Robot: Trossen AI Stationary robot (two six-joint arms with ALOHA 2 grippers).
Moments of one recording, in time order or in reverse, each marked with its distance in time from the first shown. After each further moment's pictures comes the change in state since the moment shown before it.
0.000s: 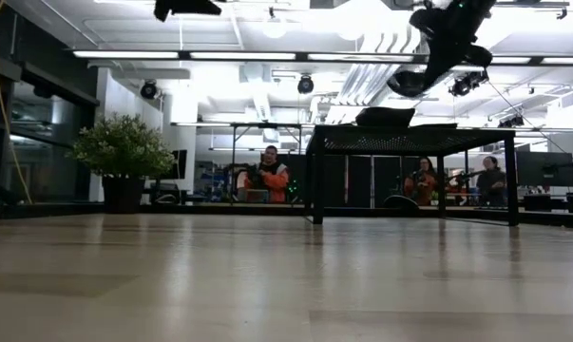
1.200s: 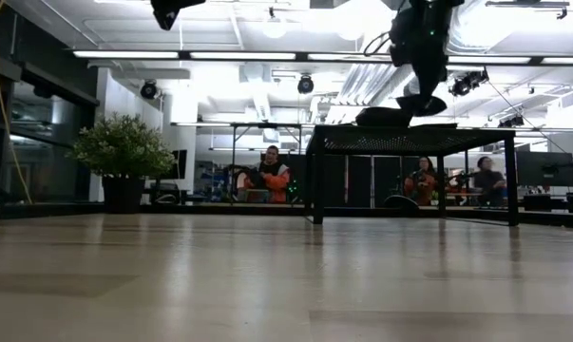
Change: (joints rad) left arm 0.372 -0.081 0.000 -0.131 0.848 0.079; right arm -0.186 0.555 0.587 -0.528 -0.067 -0.732
